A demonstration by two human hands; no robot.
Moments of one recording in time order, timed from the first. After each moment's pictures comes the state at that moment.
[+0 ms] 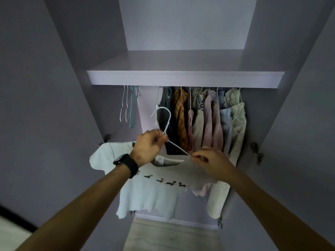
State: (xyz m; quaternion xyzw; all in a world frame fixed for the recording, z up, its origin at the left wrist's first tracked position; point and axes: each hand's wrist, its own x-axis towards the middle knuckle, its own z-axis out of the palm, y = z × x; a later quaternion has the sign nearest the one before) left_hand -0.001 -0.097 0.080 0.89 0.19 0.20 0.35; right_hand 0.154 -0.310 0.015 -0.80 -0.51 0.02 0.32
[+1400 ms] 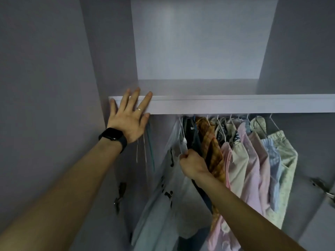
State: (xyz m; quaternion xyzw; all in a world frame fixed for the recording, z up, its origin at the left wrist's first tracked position) left_hand 0.062 0.219 0.132 0.94 0.15 0.30 -0.09; right_hand 0.133 0.003 0.041 -0.88 -0.20 0.11 0.43
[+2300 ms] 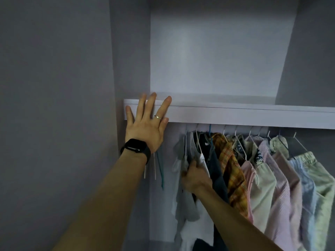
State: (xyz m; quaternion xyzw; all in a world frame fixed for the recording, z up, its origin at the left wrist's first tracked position) left_hand 0.098 0.229 0.099 0.89 0.17 0.42 -0.07; right_hand 0.199 0.083 -0.021 -0.94 -0.23 -0.01 0.24
